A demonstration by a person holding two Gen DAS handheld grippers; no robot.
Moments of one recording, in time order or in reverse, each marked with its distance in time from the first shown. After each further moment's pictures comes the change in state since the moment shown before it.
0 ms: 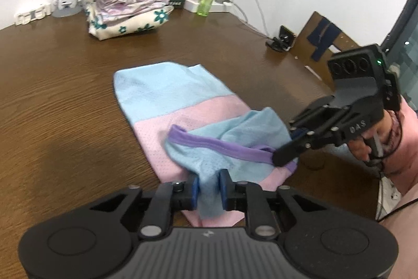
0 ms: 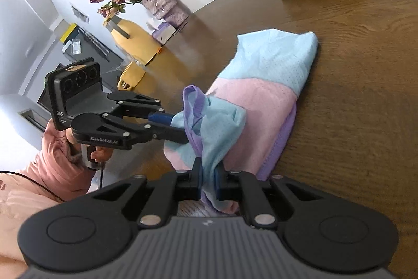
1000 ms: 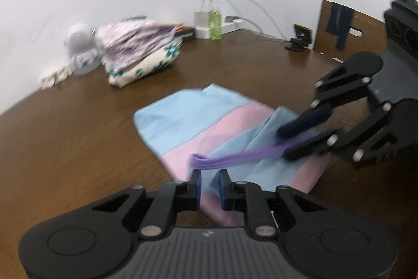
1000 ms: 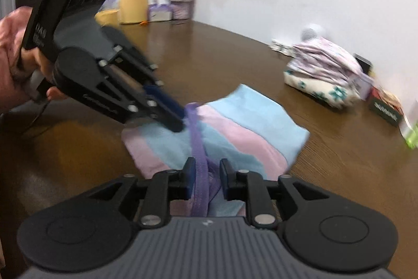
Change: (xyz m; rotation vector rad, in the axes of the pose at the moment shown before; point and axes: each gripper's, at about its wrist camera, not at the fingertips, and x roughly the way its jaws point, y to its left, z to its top) left arm 0.007 -0.026 -0.013 0.201 -0.137 0.268; right arm 0.024 0.084 -0.022 -0.672 -0.105 -0.481
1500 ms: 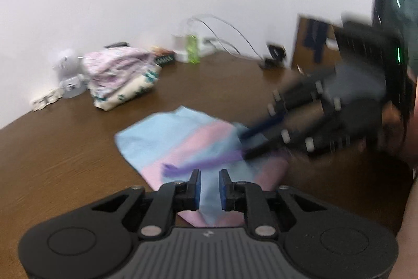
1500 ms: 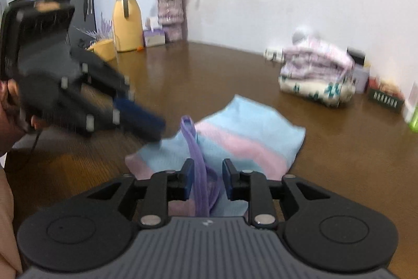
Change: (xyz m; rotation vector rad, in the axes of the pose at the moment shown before) left arm -0.033 -0.035 0.000 0.096 -0.079 -0.050; right arm -0.013 -0.013 -0.004 0.061 -0.089 0.036
